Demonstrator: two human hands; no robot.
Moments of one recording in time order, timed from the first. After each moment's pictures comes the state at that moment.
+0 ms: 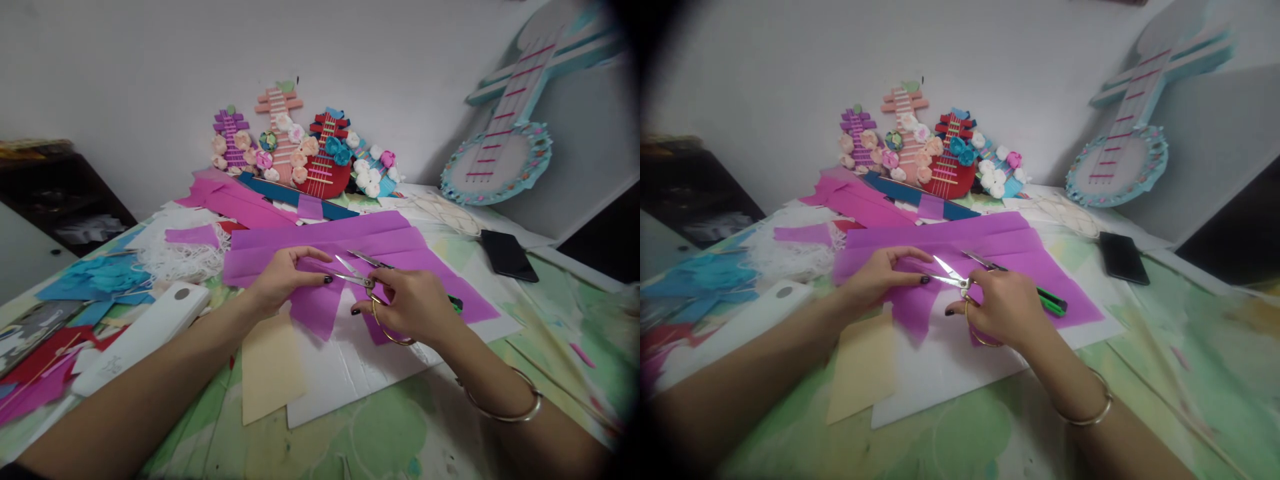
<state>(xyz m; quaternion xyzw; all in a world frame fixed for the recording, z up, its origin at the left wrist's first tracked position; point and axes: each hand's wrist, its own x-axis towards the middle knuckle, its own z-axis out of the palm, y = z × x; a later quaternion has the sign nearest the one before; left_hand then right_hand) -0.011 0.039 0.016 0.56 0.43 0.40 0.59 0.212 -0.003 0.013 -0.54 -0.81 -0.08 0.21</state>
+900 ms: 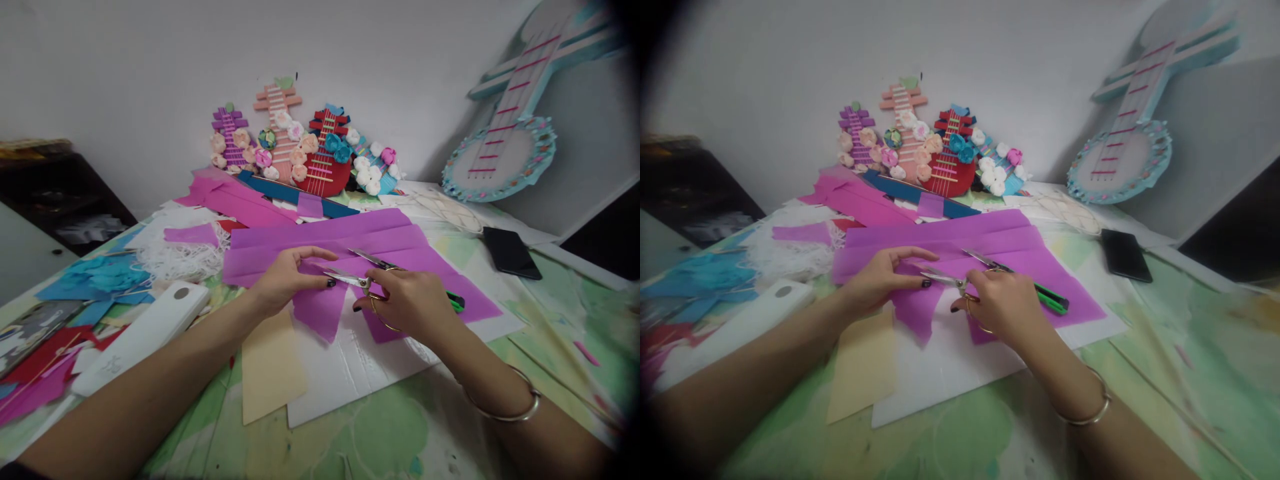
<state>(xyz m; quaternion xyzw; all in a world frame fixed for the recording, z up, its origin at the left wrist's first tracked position) -0.010 0.039 0.012 0.59 0.39 0.38 0.60 0.211 0.001 0.001 -0.52 -0.81 -0.18 0.20</state>
